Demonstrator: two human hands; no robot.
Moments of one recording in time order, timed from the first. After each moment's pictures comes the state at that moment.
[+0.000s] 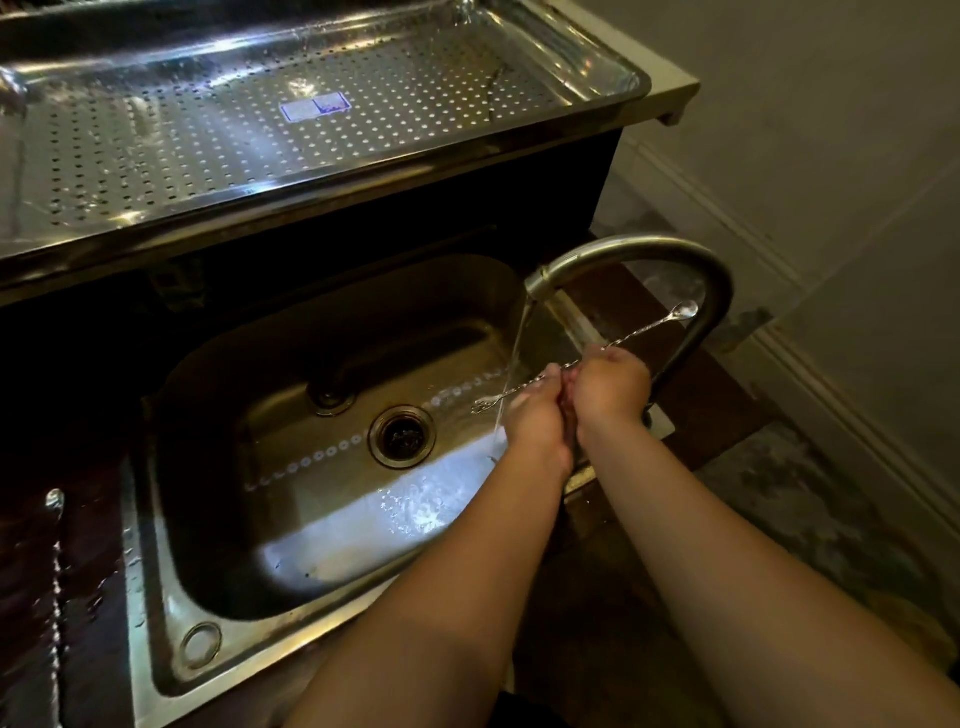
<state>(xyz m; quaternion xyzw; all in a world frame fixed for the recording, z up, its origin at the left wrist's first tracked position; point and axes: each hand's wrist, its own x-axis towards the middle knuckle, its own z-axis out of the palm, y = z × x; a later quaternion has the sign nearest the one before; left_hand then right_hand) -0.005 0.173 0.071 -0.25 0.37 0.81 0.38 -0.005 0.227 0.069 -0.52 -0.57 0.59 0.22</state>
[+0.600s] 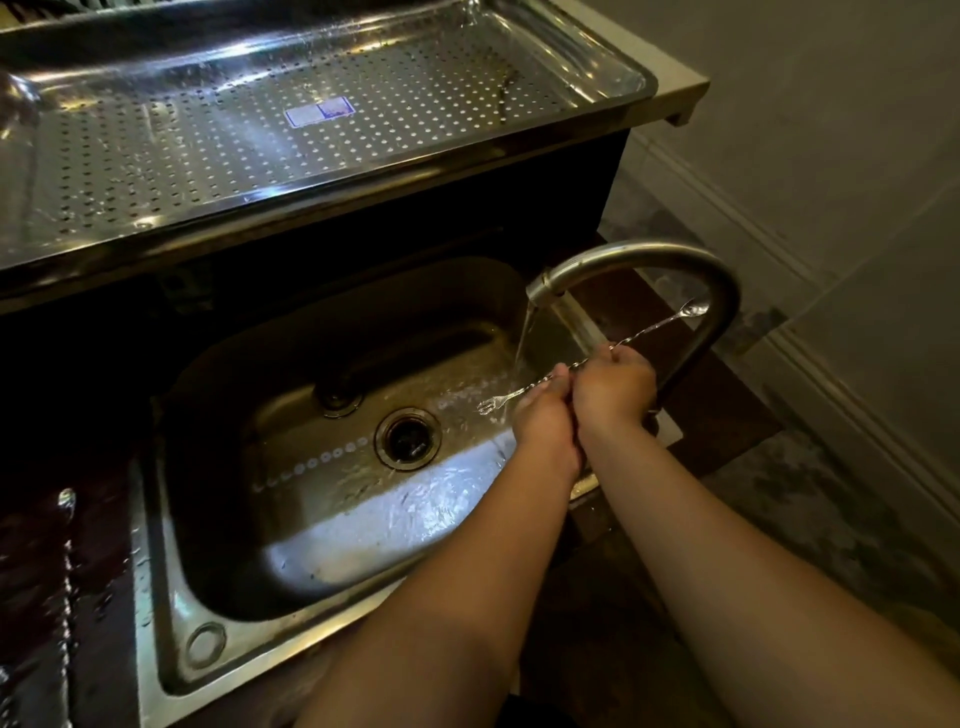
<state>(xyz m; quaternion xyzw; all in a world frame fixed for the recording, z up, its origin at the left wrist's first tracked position) -0.006 0.179 0.073 -0.26 0.40 0.79 0.38 -0.010 0.229 0.073 -0.53 -0.63 0.53 0.22</state>
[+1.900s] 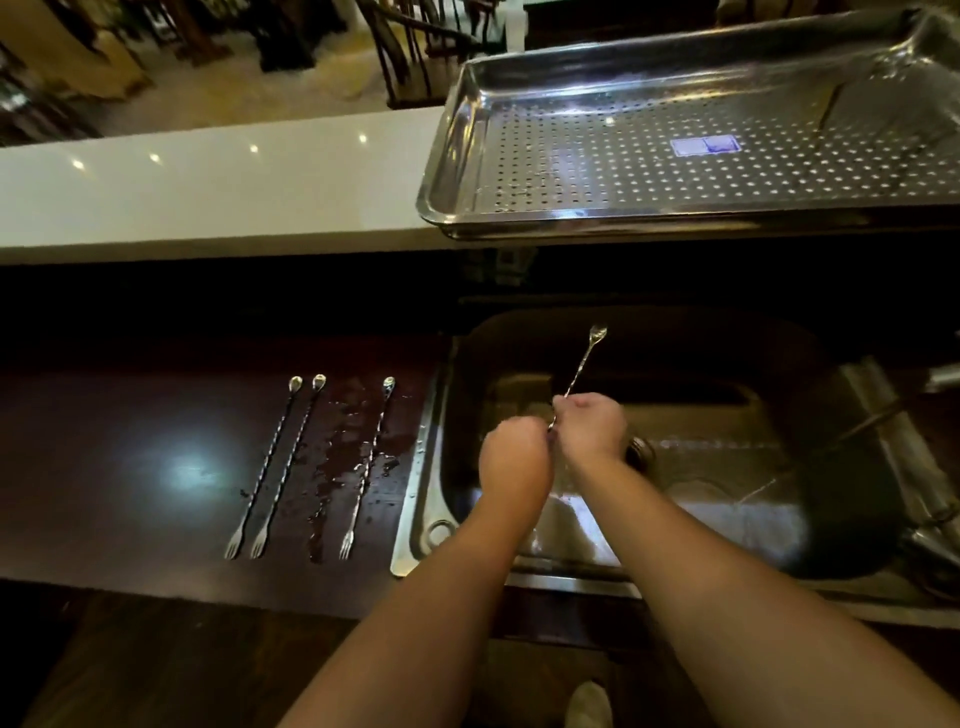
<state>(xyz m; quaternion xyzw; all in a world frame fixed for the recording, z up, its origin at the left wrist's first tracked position) -0.049 -0.083 0.063 -0.04 0.98 0.16 0.06 -0.080 -0.009 0.049 -0.30 -0.76 0.58 -0.04</state>
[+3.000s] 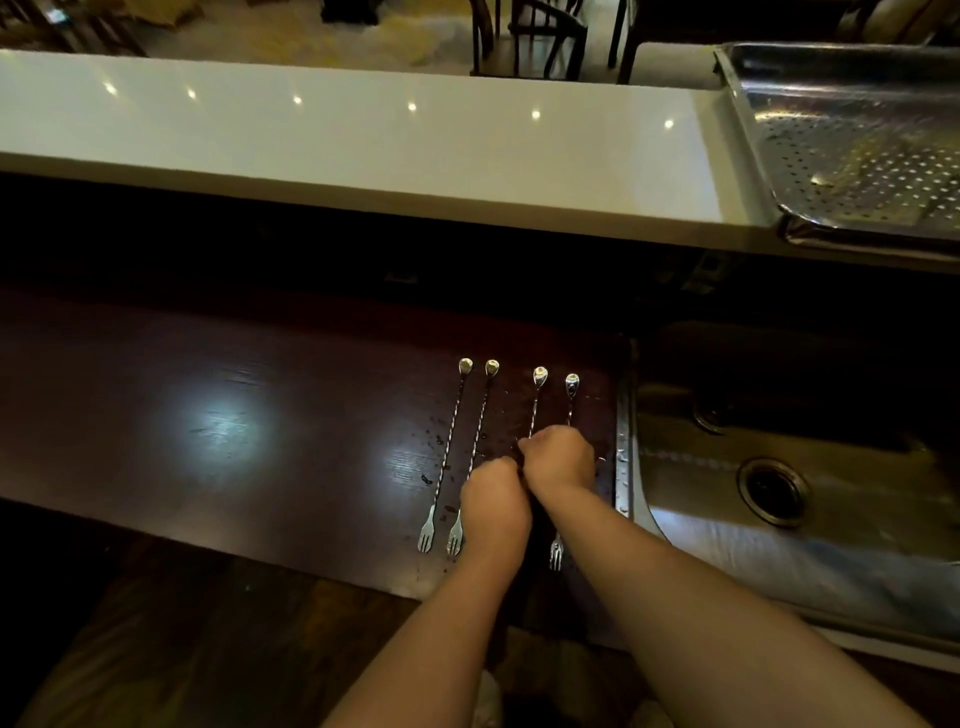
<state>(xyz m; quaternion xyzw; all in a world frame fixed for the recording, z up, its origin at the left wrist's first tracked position) -0.011 -0.355 0.023 -0.18 0.95 0.25 0.09 -0.061 -0.295 0.026 -0.20 -0.89 0.38 -0.16</state>
